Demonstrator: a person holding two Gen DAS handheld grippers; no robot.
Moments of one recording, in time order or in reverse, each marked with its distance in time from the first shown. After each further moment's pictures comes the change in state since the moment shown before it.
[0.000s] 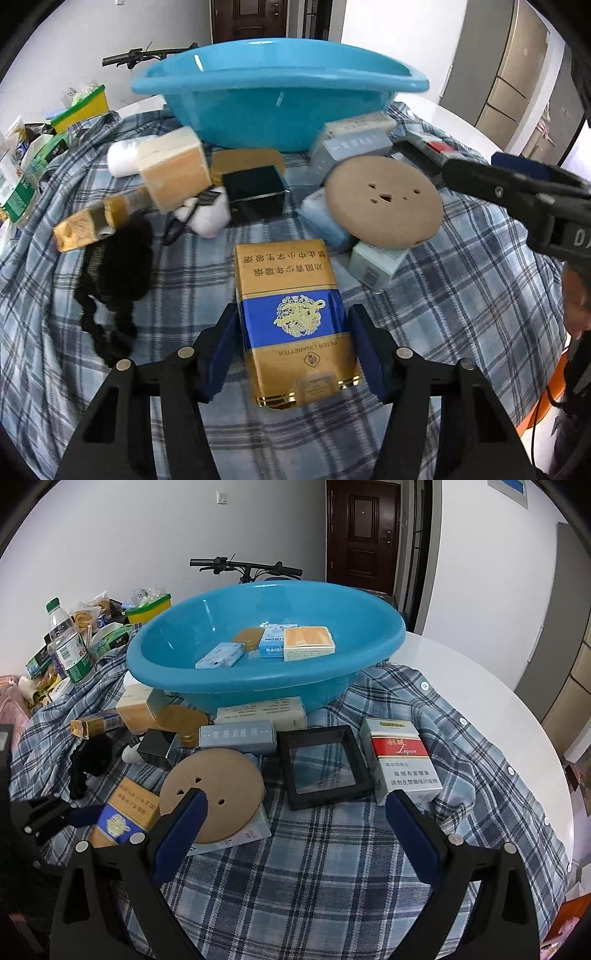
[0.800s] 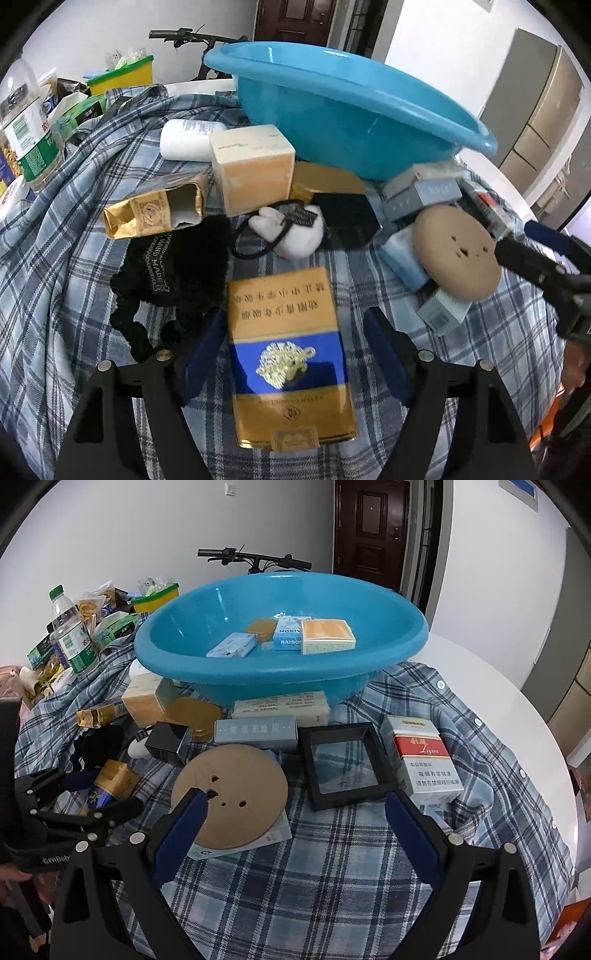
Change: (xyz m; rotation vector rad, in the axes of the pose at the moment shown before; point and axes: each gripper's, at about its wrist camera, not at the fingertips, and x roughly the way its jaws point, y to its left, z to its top) left arm 0.012 0.052 0.013 -0.175 -0.040 0.001; right arm 0.011 0.017 0.001 -0.021 0.028 0.008
